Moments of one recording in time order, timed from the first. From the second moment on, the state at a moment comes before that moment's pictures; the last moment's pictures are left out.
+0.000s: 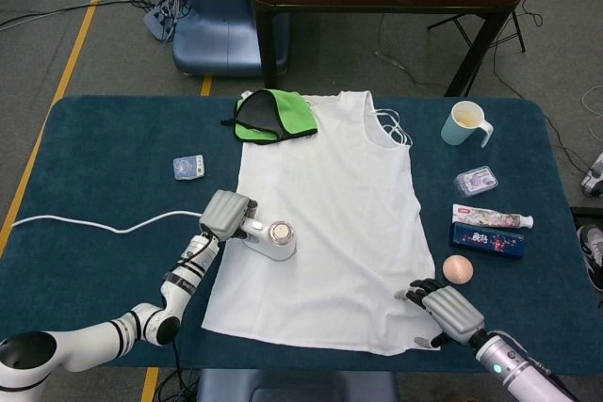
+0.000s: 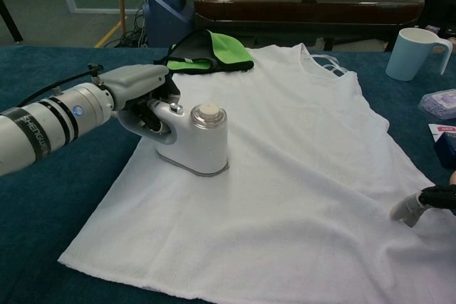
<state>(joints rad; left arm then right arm) -0.84 -1.78 -0.24 -1.13 1.17 0.93 0.22 0.35 -1.26 -0.20 -1.52 -1.71 1.09 0.17</state>
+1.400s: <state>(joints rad) -0.82 -1.76 -0.19 -1.16 1.26 0.94 0.07 0.34 -1.25 -0.21 -1.54 -1.71 1.10 0.15</state>
